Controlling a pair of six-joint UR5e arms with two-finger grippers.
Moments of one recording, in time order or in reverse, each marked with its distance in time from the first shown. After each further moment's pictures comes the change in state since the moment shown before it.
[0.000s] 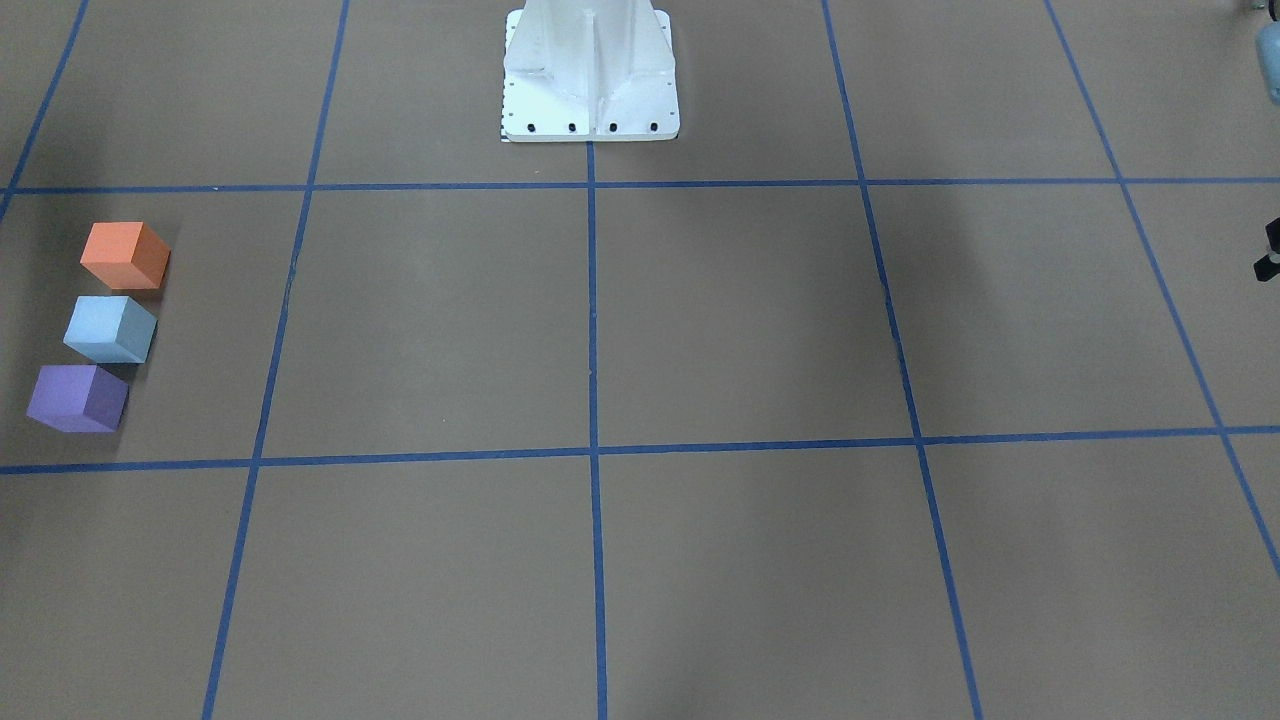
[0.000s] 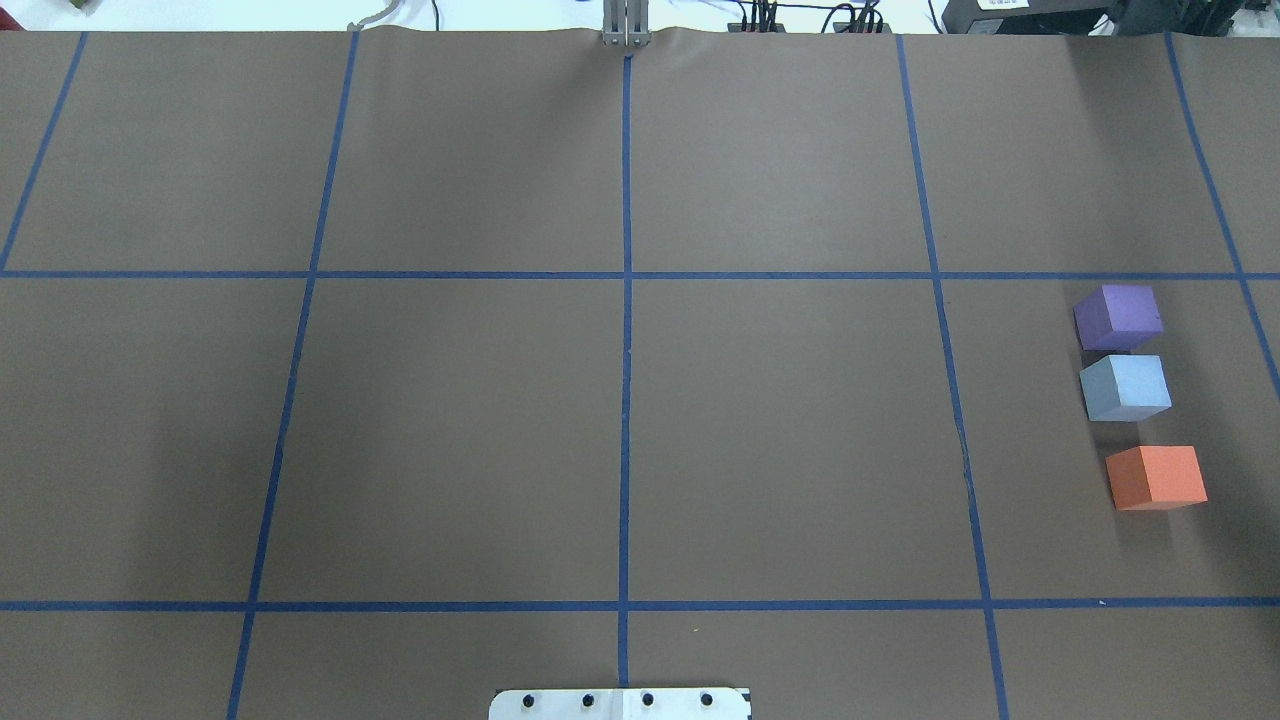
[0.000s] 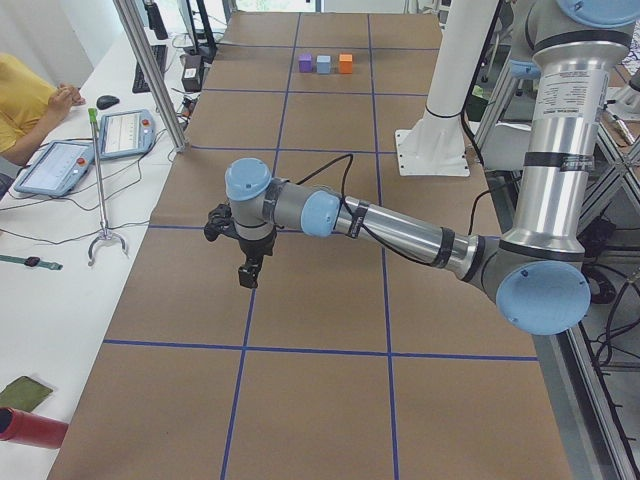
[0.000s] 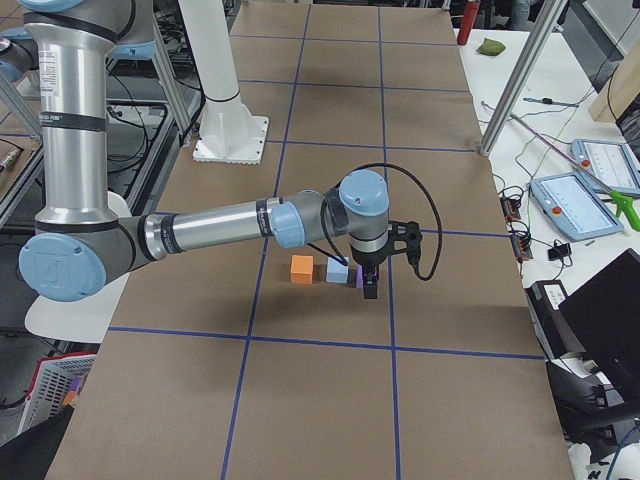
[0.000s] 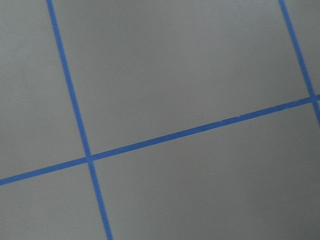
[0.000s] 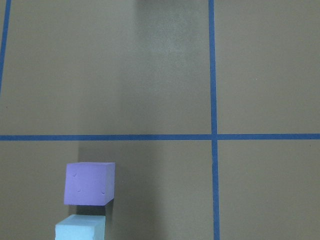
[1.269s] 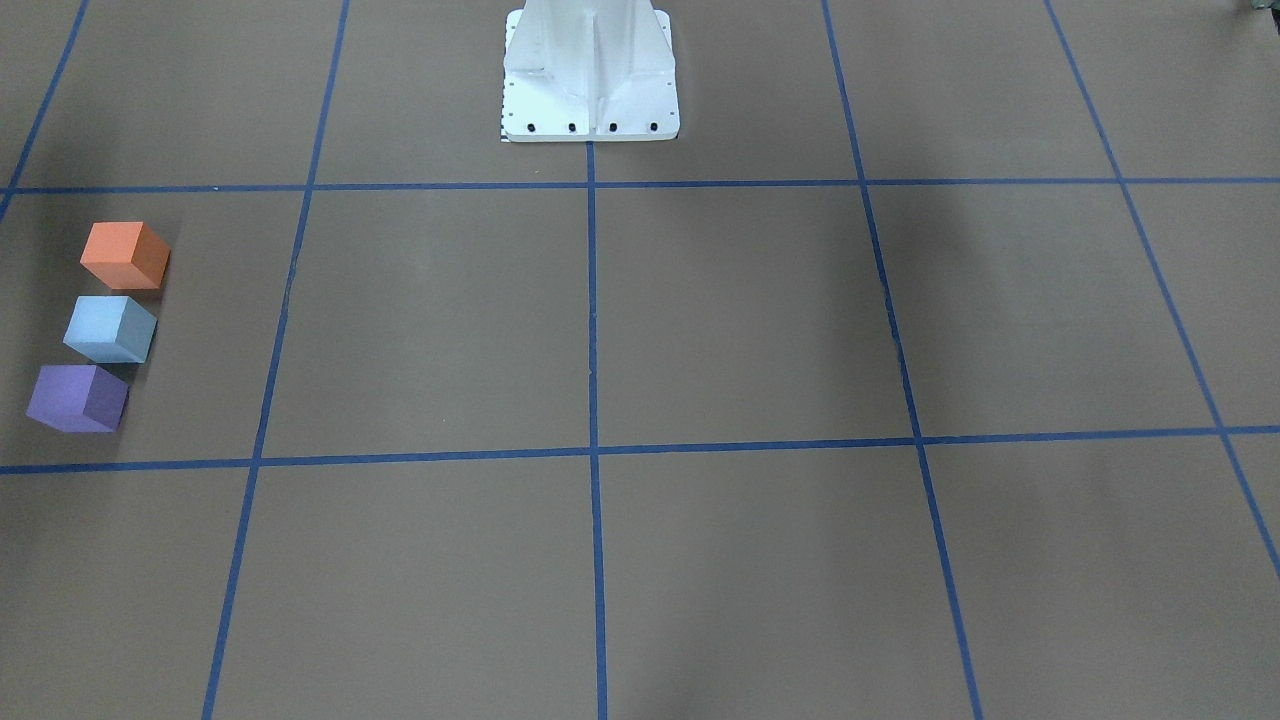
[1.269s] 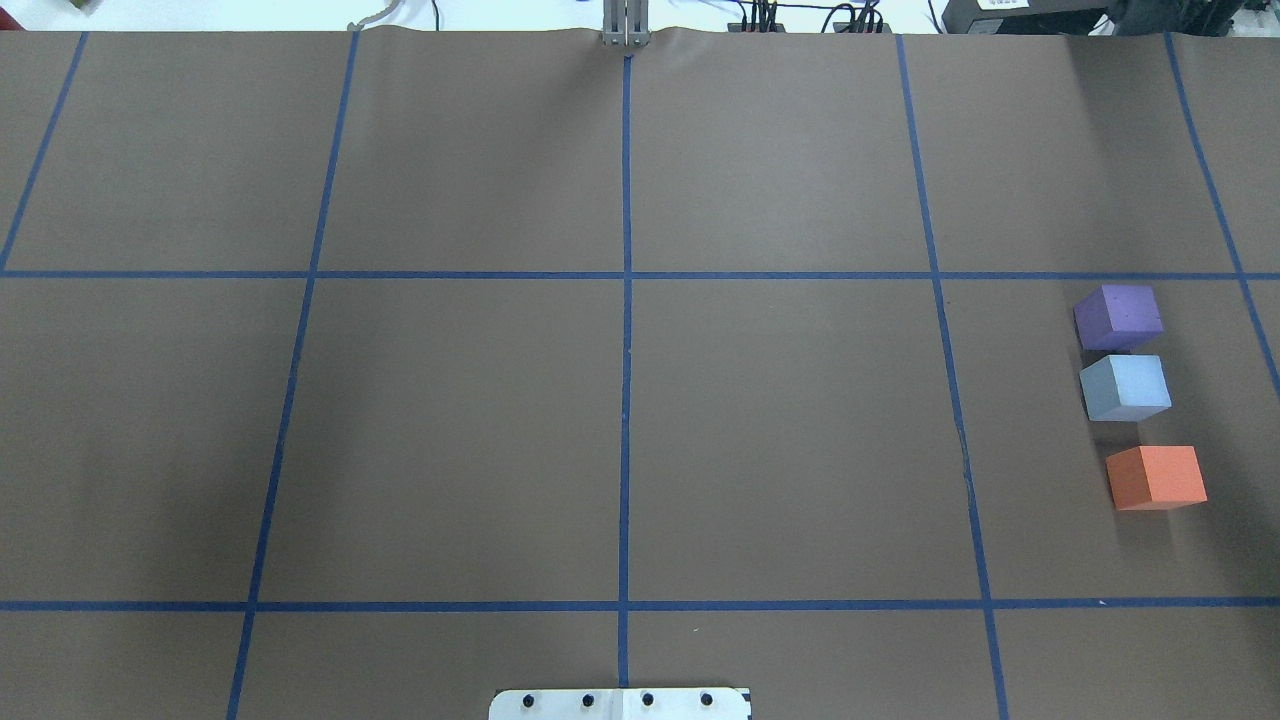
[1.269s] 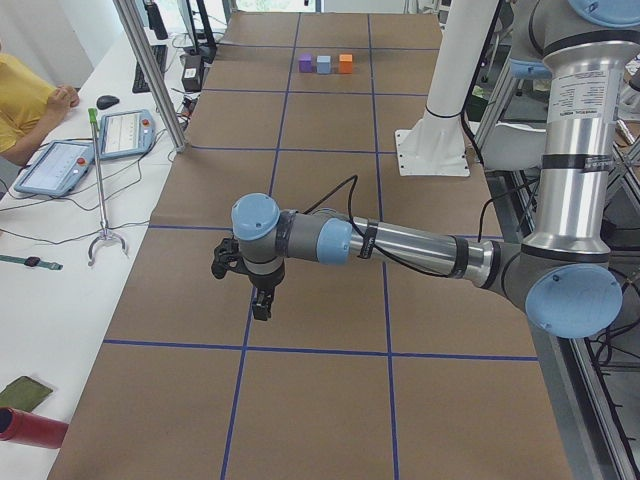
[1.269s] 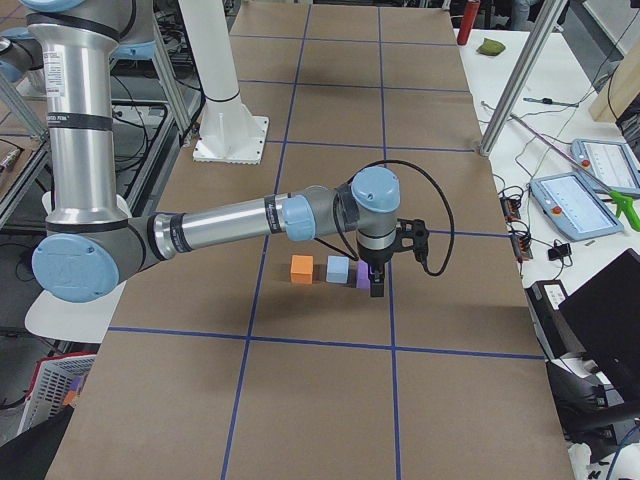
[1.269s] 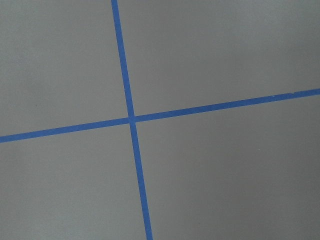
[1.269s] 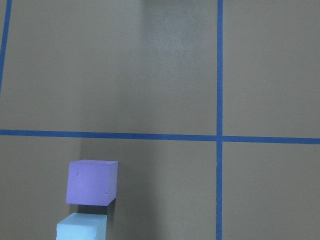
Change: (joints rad) left arm -0.050 0.069 0.017 -0.006 -0.031 -0.007; right arm -0.037 0.031 -0.024 0.007 0.000 0.005
